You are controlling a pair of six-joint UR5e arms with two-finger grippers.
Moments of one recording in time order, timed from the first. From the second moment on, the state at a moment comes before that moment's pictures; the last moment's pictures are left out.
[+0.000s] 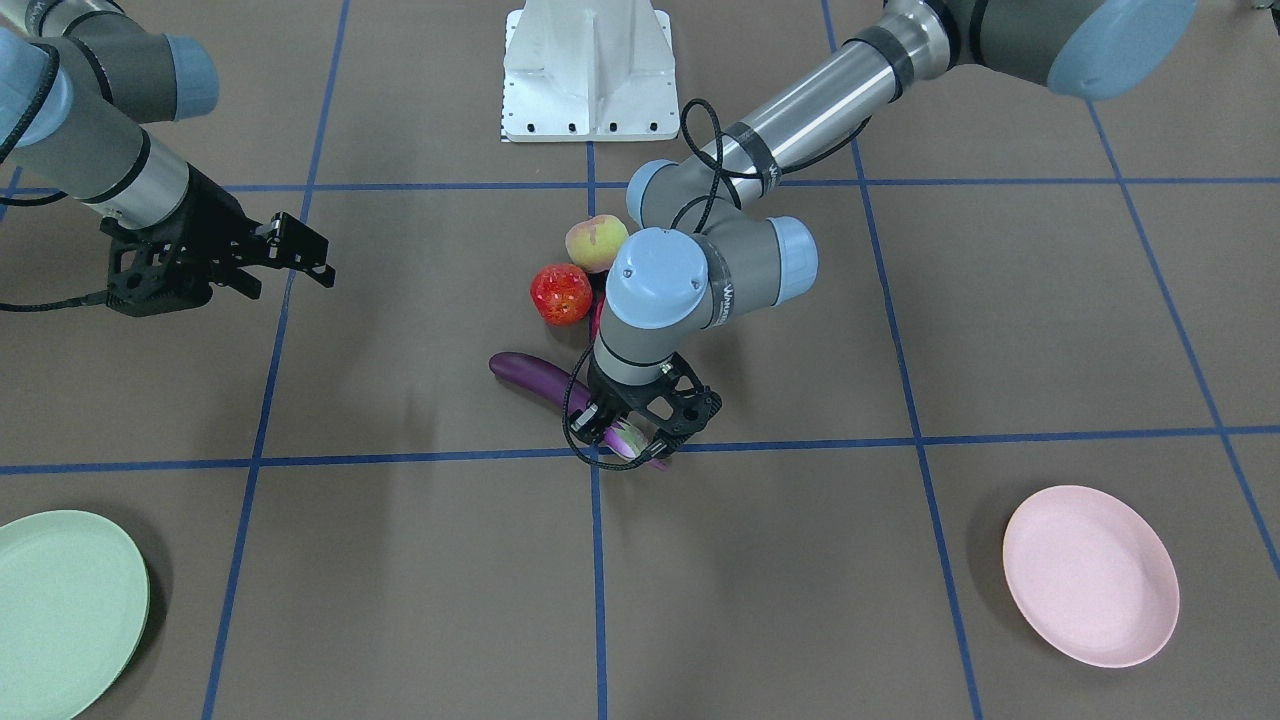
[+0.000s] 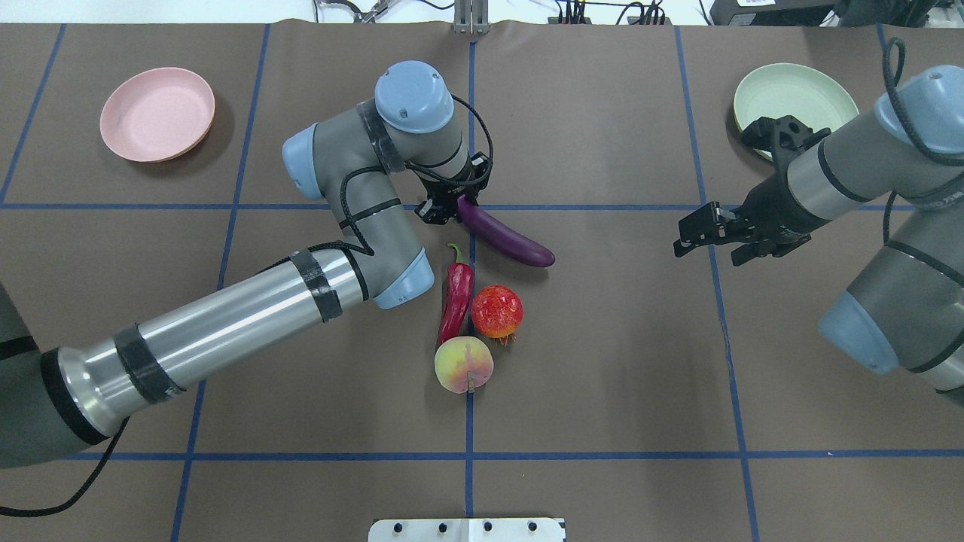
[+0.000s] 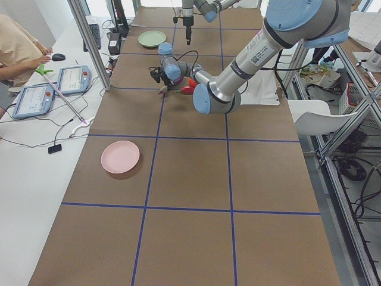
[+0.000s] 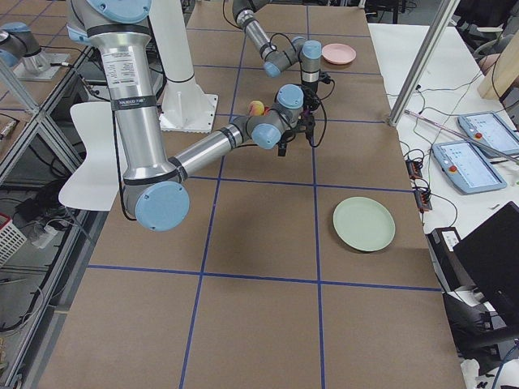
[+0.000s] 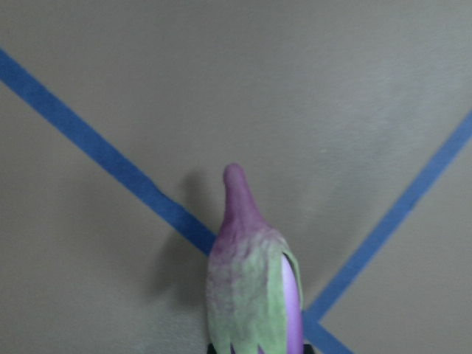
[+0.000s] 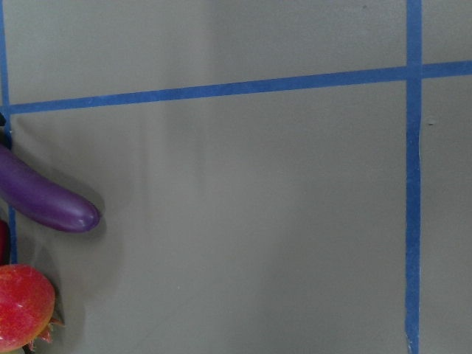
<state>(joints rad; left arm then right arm) -0.66 -2.58 -1.04 -2.00 -2.02 -1.89 0.87 -1.38 1.87 -1.22 2.32 1.07</state>
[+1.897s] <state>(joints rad) -1.21 -2.30 -0.78 -2.08 -2.08 -1.35 0.66 -1.22 1.87 -1.22 2.10 1.41</state>
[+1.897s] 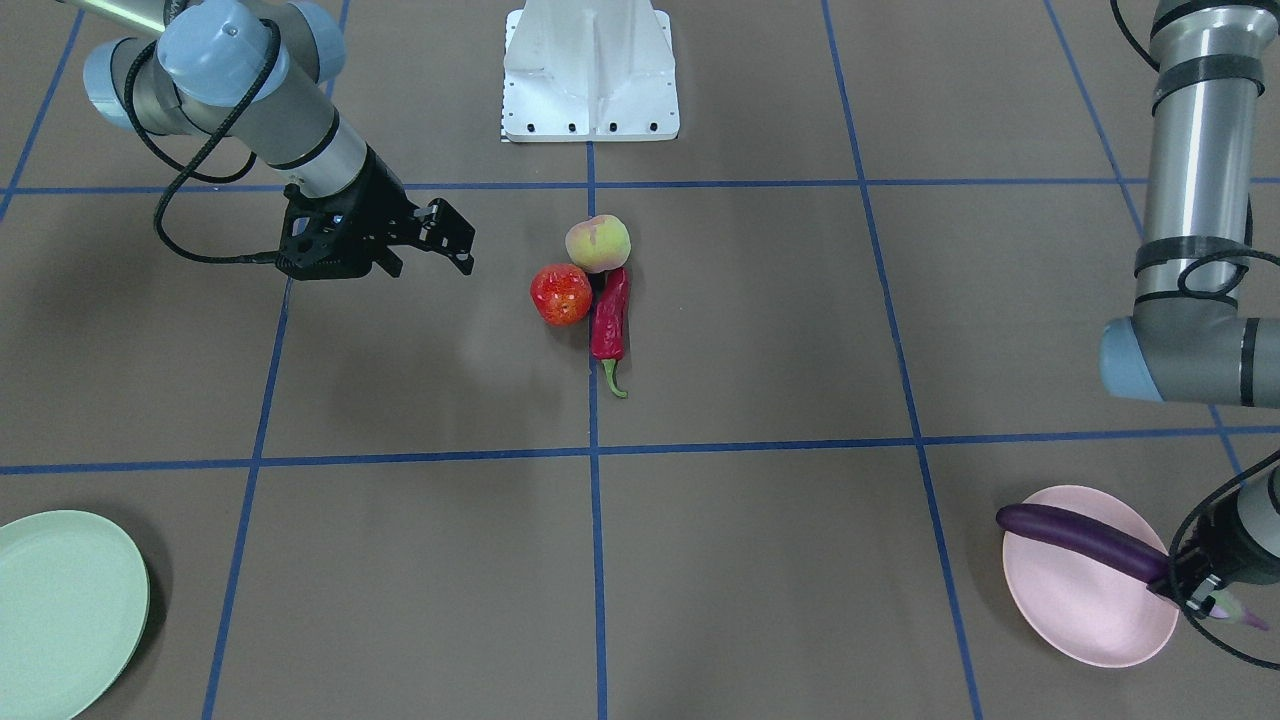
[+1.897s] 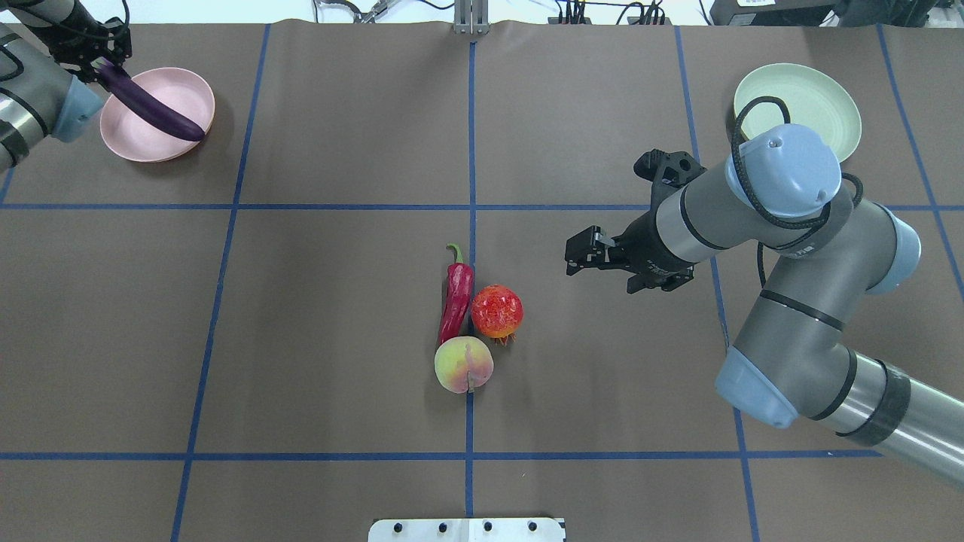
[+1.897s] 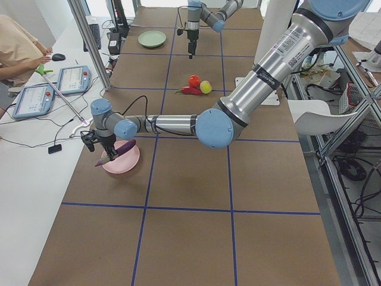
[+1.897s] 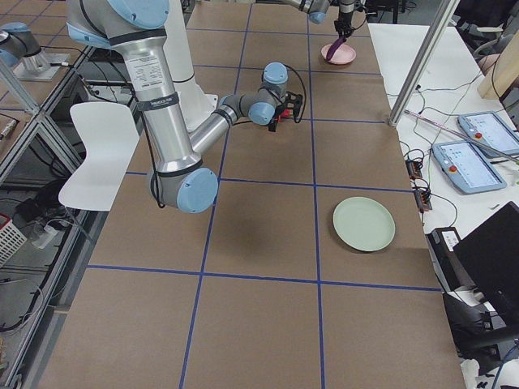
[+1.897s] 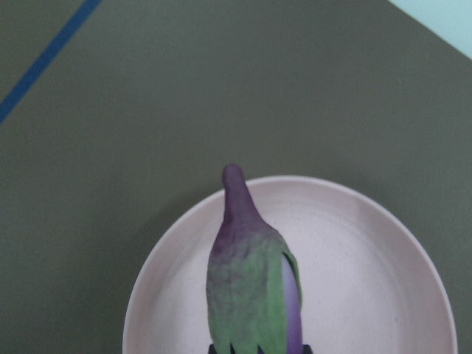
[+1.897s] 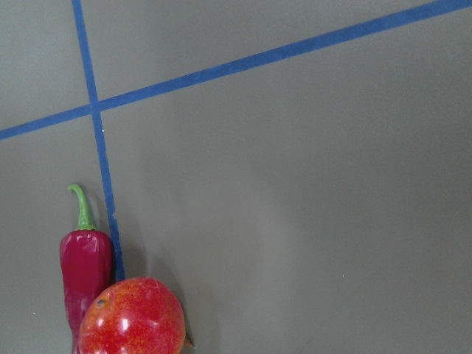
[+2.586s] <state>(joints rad) -1.20 -2.32 -0.73 -2.15 -2.06 -1.41 0.63 -1.21 1.86 -1.22 2.09 1.43</state>
